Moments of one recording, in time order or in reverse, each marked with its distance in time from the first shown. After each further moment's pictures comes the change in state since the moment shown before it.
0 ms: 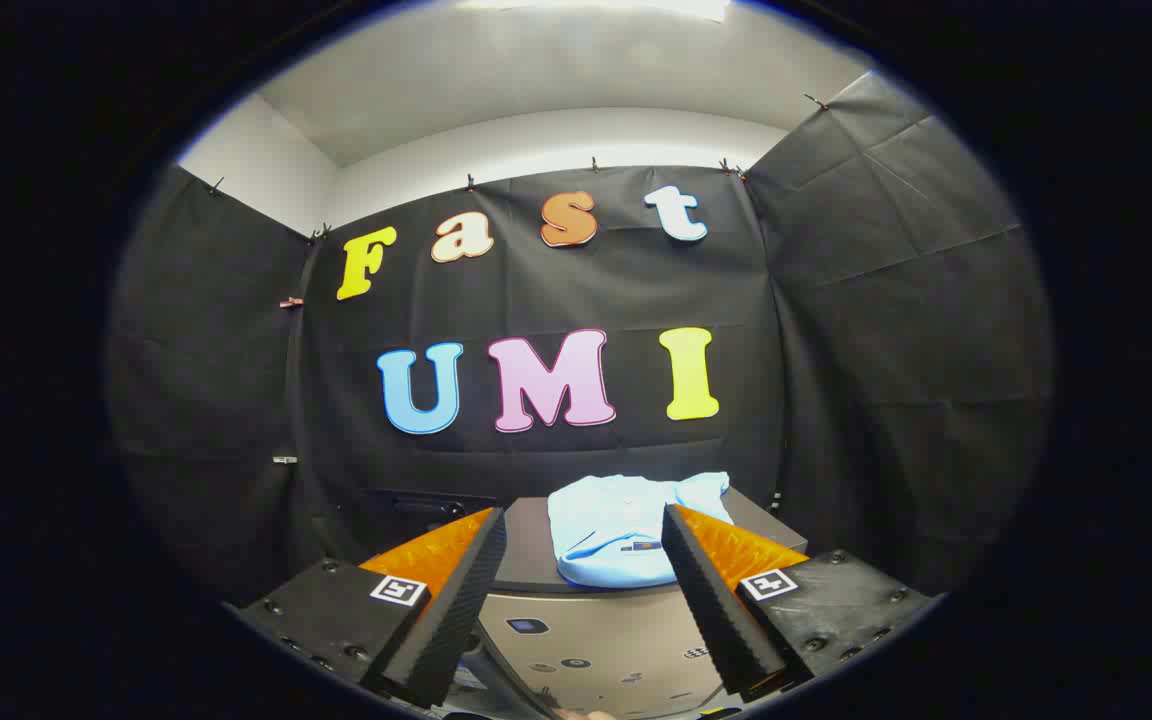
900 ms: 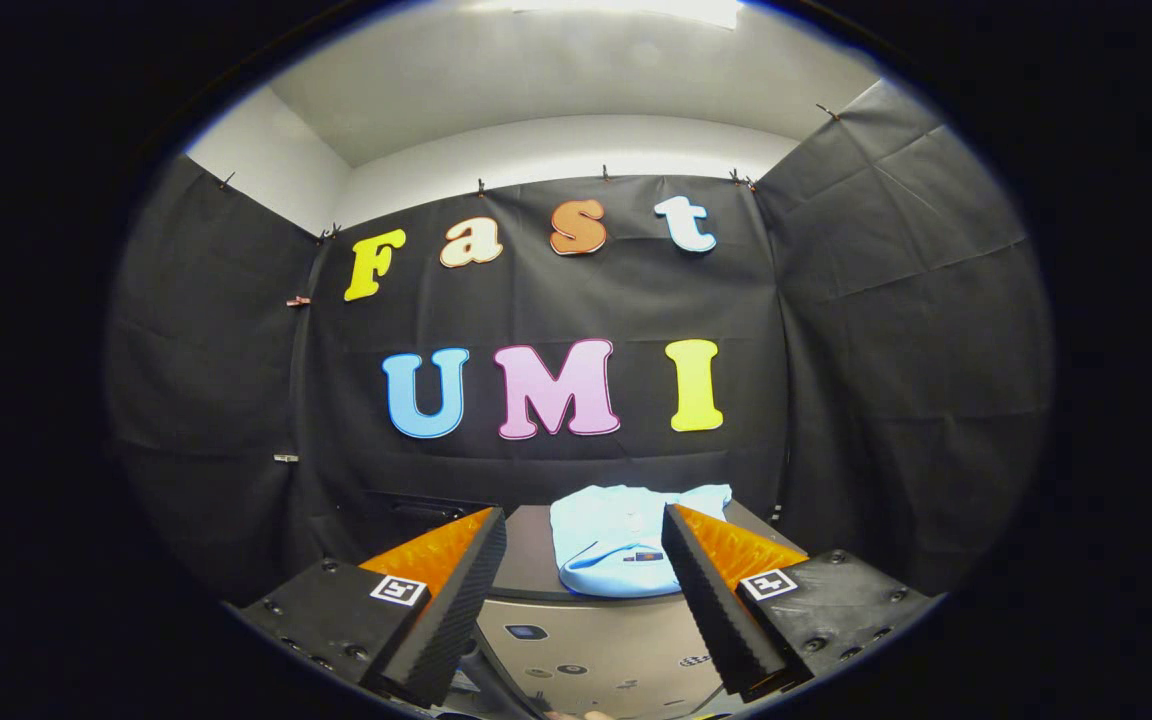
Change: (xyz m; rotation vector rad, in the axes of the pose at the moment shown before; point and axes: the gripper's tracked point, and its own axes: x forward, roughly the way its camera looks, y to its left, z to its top) arm -0.006 0.003 0.006 -0.028 -0.024 0.011
